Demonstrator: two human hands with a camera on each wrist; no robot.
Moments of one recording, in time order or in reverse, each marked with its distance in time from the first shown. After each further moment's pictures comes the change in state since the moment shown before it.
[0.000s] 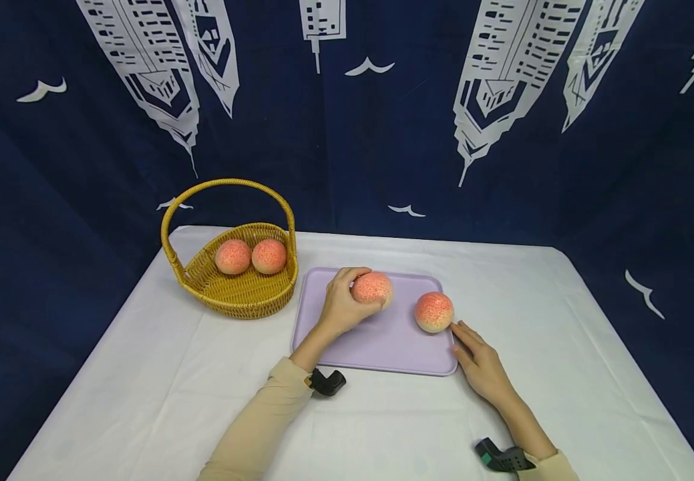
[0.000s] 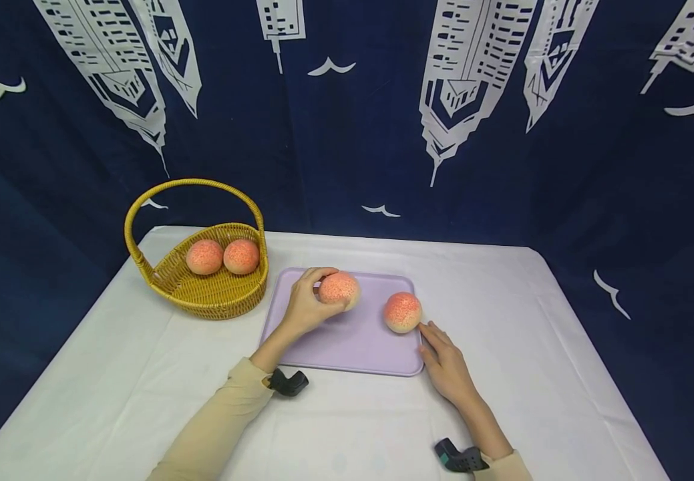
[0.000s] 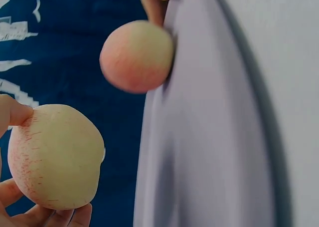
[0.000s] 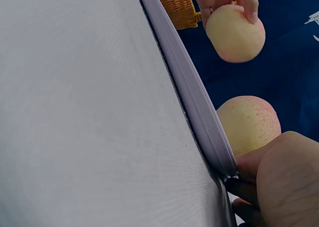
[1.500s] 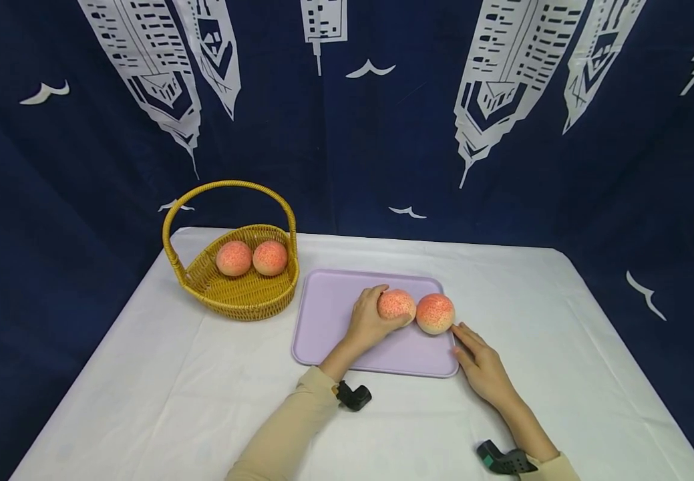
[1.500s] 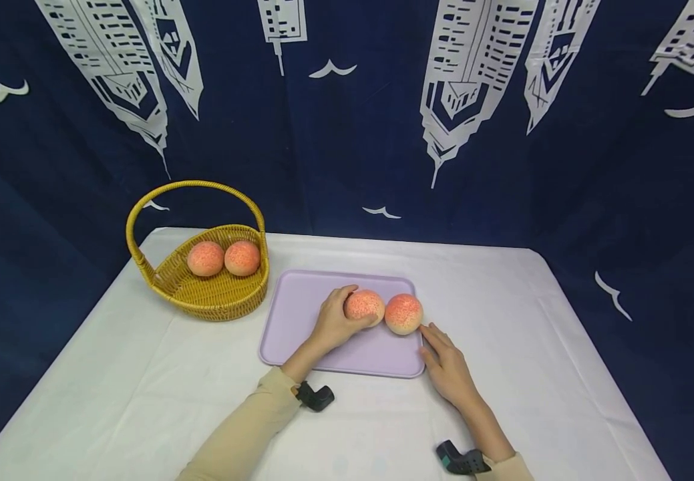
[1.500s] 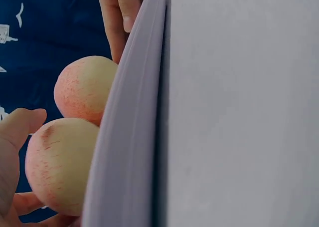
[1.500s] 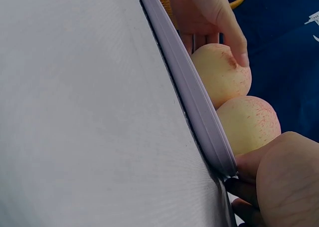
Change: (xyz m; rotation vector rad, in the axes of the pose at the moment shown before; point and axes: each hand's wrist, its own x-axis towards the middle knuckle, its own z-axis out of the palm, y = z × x) left_hand -0.013 -0.009 0.055 0.112 -0.111 -0.139; right_hand -0.001 -0.001 0.000 0.020 0.003 -0.001
